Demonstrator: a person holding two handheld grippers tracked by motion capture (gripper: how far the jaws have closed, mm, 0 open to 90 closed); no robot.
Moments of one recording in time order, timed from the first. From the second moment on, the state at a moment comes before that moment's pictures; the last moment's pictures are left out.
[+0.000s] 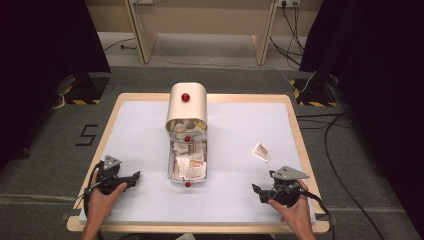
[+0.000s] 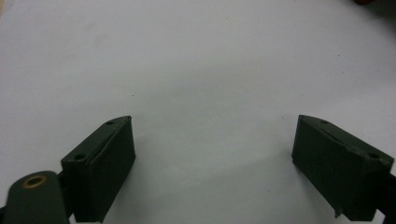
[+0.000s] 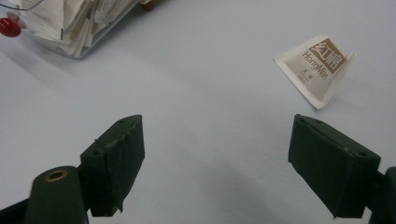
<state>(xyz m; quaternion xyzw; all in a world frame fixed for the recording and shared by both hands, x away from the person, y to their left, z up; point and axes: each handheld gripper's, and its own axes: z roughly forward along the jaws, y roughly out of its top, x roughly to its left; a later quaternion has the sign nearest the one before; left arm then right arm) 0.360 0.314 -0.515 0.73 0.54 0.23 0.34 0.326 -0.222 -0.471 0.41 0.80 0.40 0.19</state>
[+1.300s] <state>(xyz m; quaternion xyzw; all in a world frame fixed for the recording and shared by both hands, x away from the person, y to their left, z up) 0.360 0.313 -0.515 0.73 0.54 0.24 0.34 0.296 -0.237 -0.489 0.41 0.81 0.39 0.15</state>
